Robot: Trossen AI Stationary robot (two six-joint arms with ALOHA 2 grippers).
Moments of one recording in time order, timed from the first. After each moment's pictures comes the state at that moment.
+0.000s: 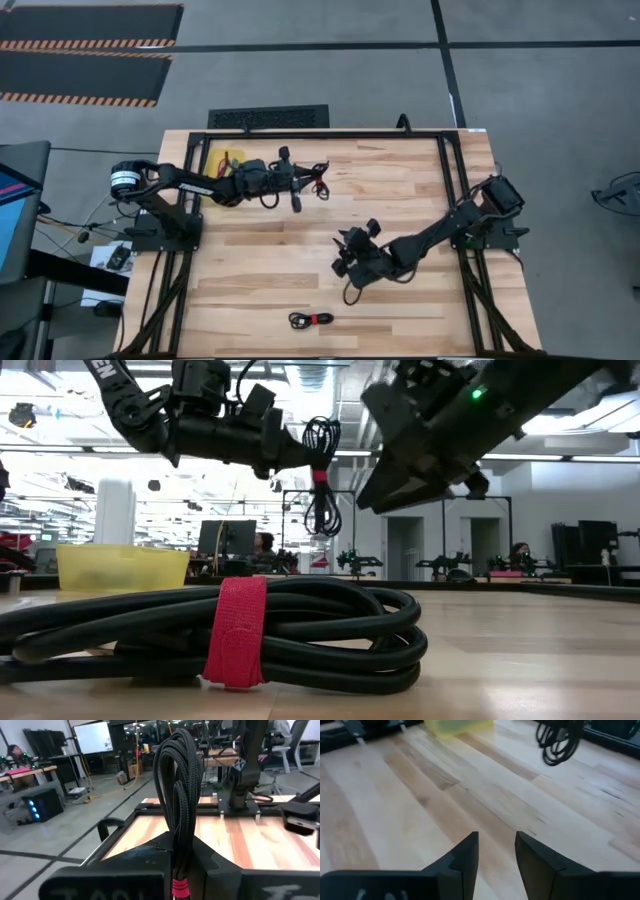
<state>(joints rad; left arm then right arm) 0.26 1.55 0.61 0.91 0.00 0.12 0.43 1.79 1.01 -0.10 0.90 0.85</state>
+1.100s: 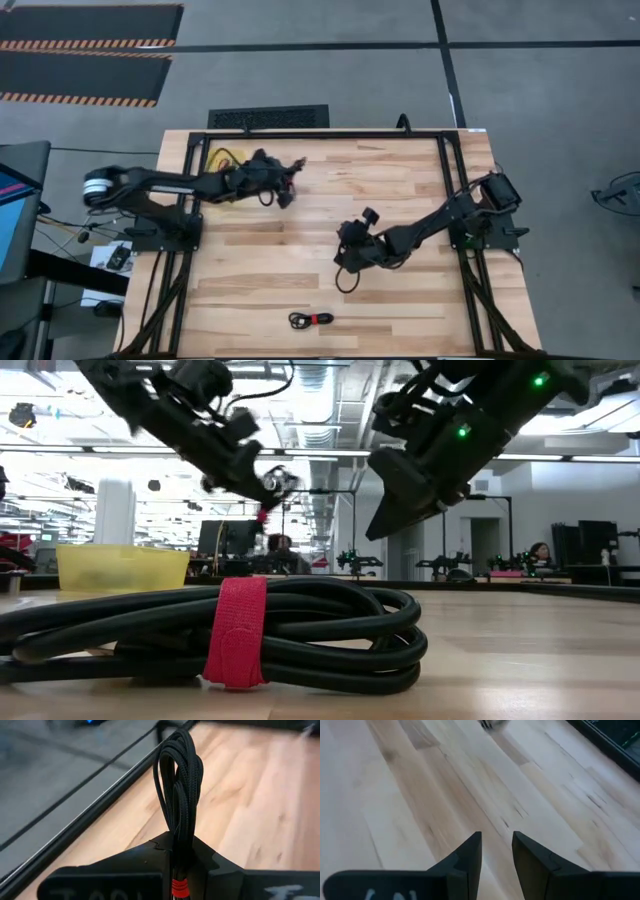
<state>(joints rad) 0.25 1.32 0.63 0.19 -0.33 -0.06 0.33 1.79 1.01 -0.21 0.78 0.60</state>
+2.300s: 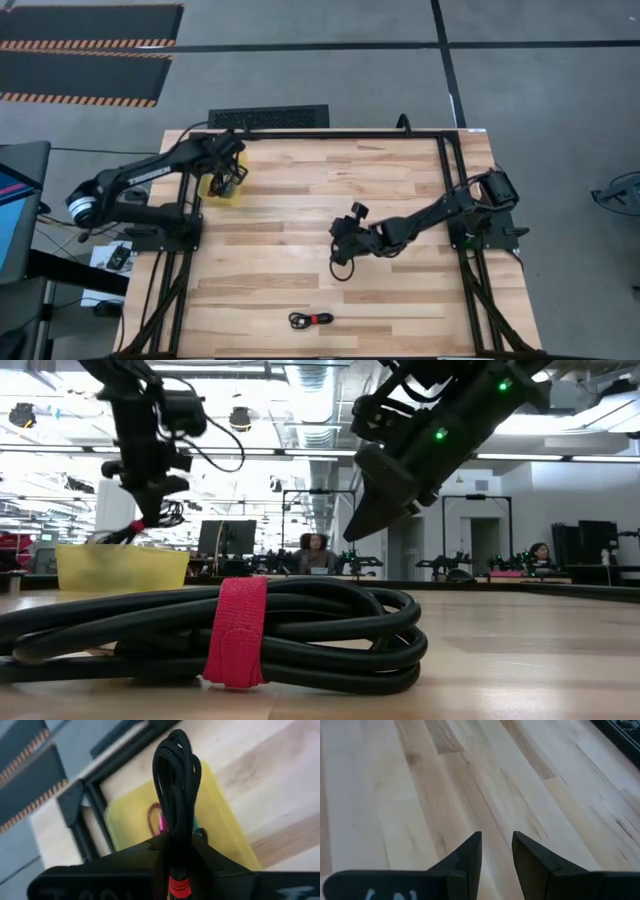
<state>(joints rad) 0.67 1.15 0.81 -0.88 -0.45 -0.24 0.26 1.79 1.01 -0.08 0.62 0.39</state>
